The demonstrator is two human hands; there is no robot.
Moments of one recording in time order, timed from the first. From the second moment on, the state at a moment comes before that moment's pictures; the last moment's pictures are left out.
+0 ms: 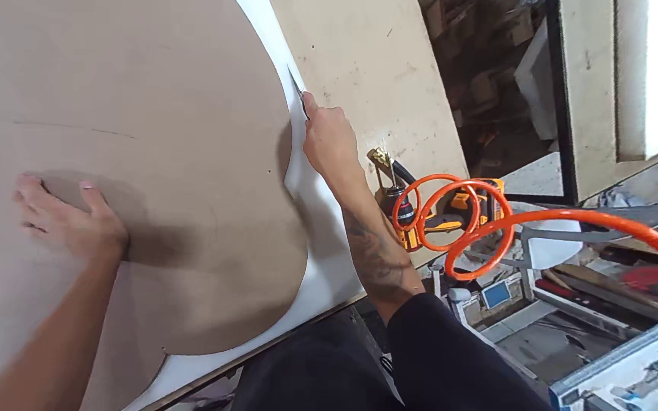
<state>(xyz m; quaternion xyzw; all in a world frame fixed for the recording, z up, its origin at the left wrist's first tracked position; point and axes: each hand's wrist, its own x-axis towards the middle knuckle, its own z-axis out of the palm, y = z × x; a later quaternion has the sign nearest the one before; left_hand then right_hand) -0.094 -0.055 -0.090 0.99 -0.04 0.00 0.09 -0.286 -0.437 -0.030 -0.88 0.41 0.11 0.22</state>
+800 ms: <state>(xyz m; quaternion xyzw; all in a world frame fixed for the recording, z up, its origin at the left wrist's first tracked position) -0.081 -0.038 -0.109 0.99 -0.04 -0.06 0.09 -0.345 -0.339 0.000 -0.80 0.50 0.11 0.31</state>
